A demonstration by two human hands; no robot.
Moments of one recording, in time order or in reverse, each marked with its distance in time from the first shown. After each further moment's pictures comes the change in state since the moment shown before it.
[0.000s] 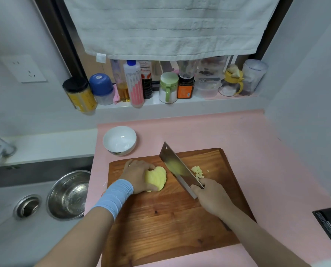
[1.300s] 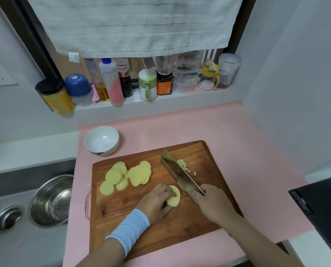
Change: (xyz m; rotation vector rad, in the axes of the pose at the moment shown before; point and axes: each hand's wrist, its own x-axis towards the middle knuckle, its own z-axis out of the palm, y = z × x) left_hand -0.034 0.071 0.110 -0.261 0.218 0.573; right_hand -0.043 0.045 -0.008 -0.004 0.079 0.078
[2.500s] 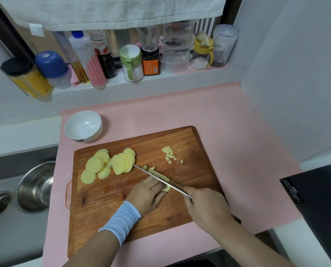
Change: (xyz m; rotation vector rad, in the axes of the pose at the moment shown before) left_hand 0.012 0.021 0.030 0.174 0.148 0.106; right_hand -0.013 0.045 -0.009 -0.396 0.018 -0.352
